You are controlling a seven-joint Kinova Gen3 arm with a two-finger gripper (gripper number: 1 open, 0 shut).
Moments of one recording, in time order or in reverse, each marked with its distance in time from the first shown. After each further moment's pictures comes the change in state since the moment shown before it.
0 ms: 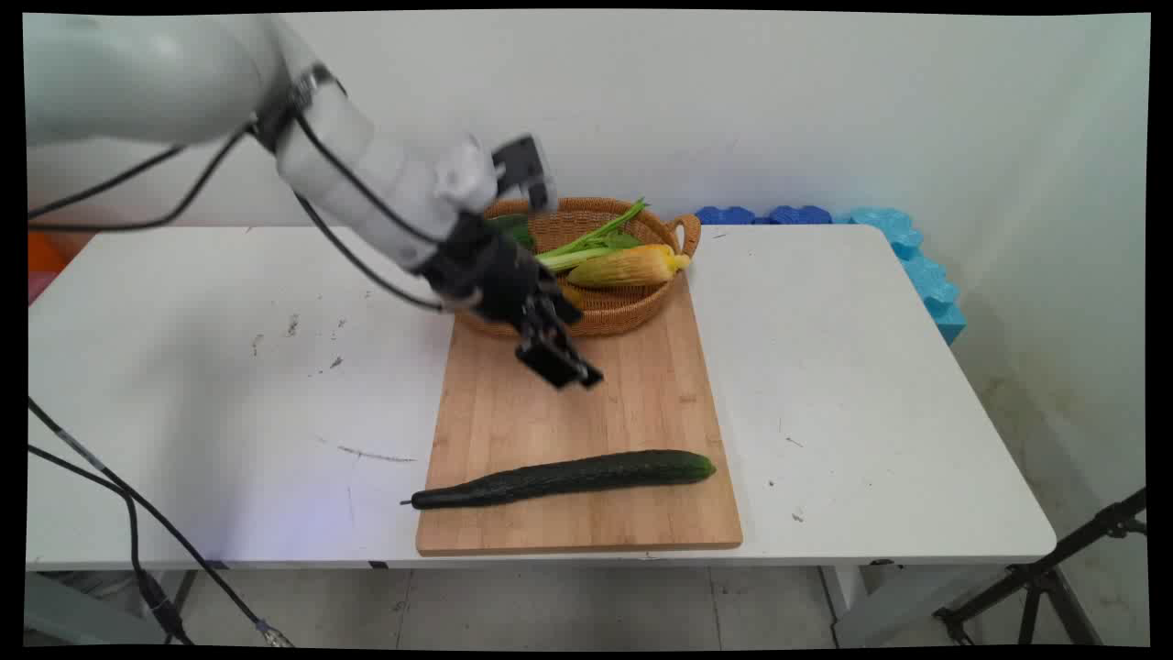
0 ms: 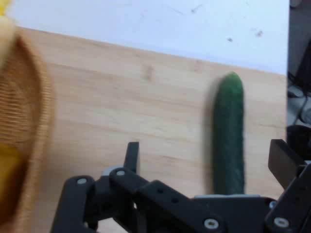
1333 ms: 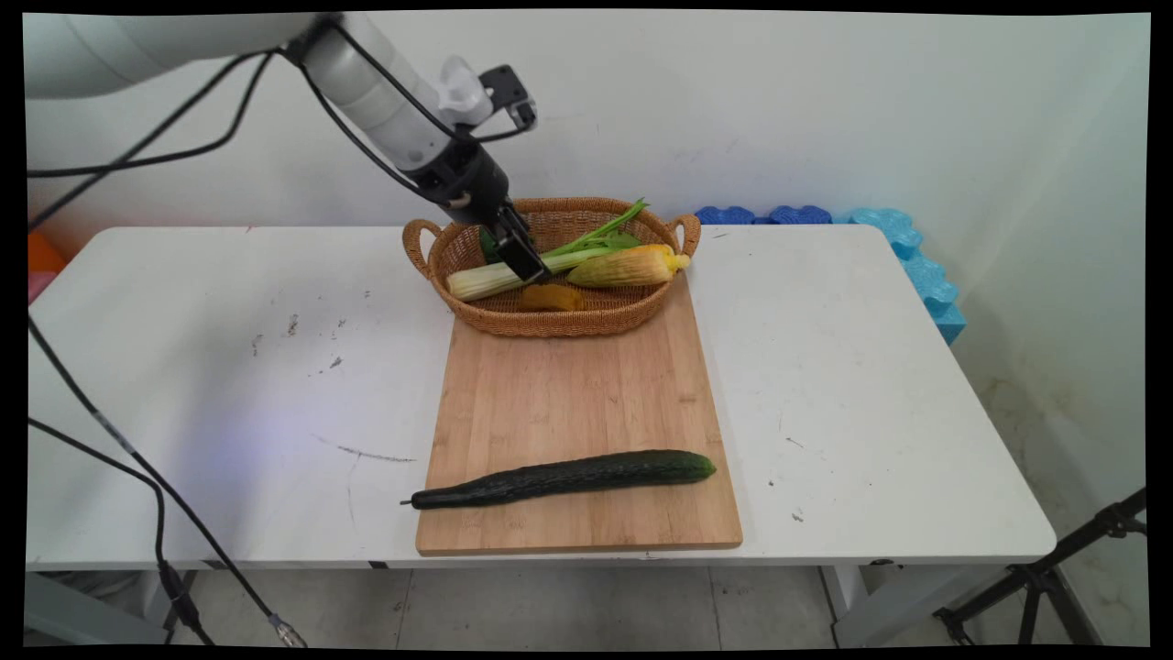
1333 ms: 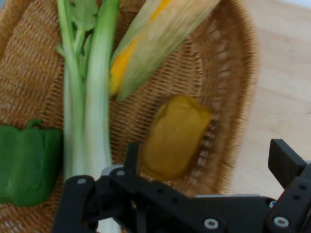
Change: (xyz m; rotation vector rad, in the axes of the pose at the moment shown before) arm 0.015 -0.130 0.000 0.190 -0.138 -0.067
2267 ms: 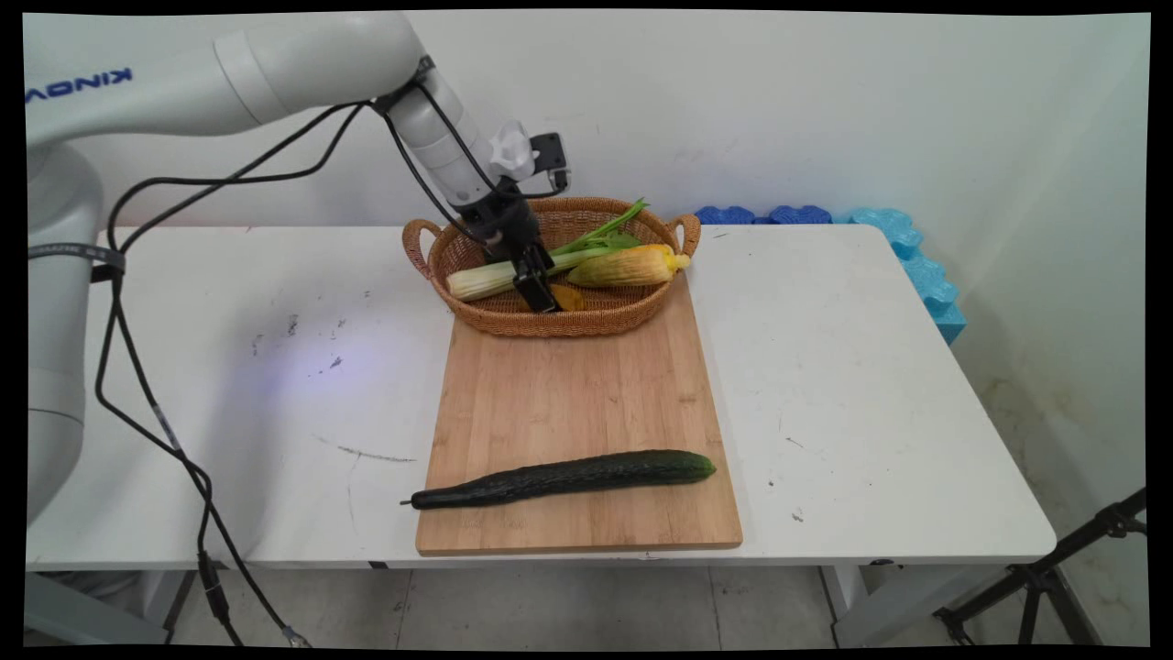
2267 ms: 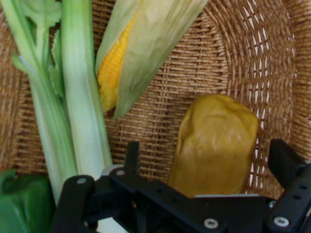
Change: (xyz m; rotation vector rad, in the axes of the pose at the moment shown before) arm 0.008 -0.041 0.094 -0.093 -0.092 0.184
